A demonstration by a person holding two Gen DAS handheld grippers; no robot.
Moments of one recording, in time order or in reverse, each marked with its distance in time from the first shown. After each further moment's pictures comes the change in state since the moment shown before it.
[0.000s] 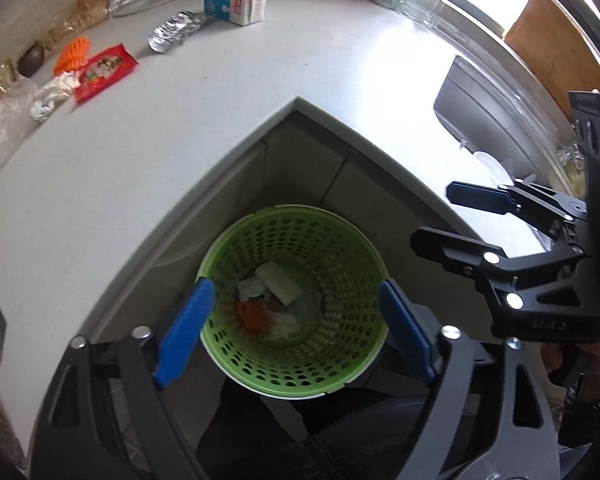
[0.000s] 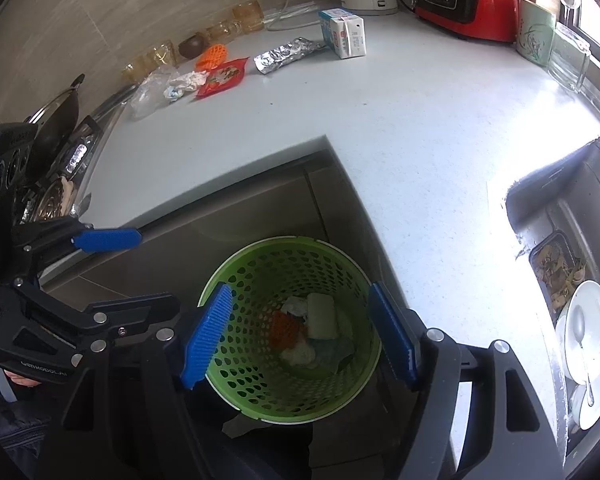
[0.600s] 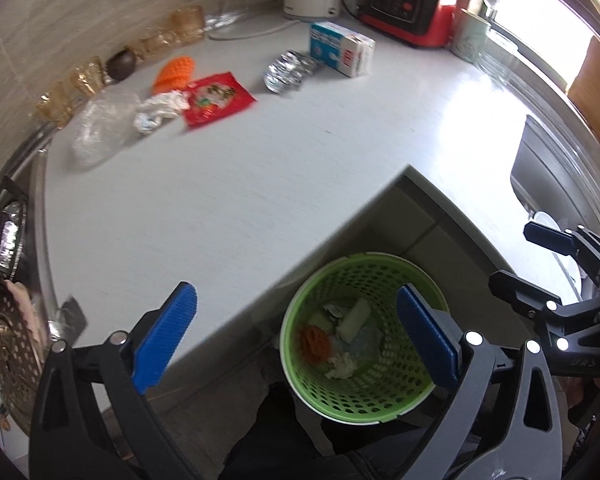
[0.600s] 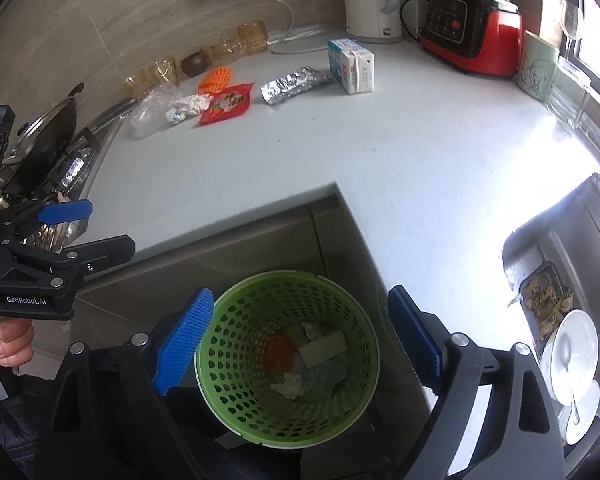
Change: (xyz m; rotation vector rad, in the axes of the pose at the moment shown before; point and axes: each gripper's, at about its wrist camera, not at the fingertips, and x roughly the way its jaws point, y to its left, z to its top) left arm -0.044 0.058 0.016 -0.135 -0.120 0.216; right arm -0.005 0.023 0.029 -0.031 -0.068 -0.046
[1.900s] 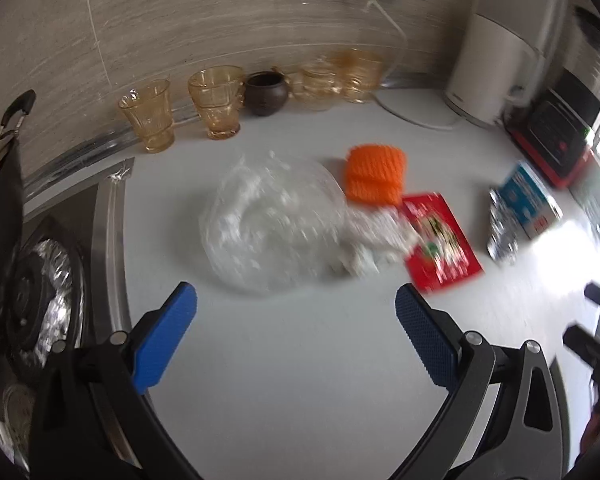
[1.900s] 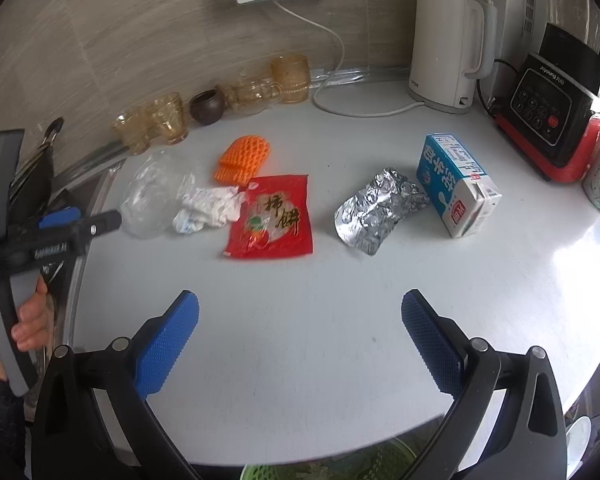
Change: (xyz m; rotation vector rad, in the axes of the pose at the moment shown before) left arm 0.060 0.244 0.129 -0.284 -0.132 0.102; right arm 0.104 0.095 0.184 -0.049 -0.048 -0.023
